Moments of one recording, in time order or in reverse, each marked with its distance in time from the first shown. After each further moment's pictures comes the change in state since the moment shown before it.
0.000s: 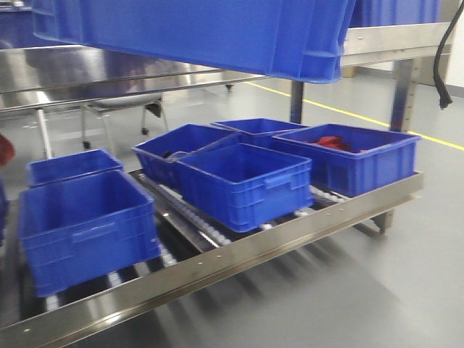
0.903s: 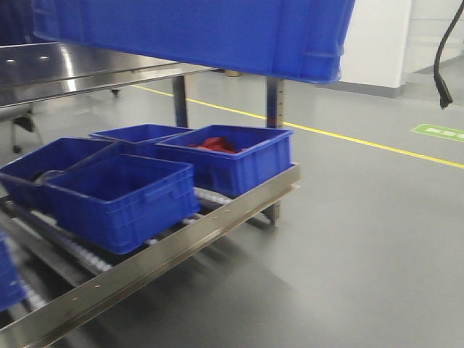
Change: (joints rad) left arm 0.000 0.000 0.000 0.000 0.000 0.000; right arm 0.000 0.000 0.000 0.000 0.000 0.000
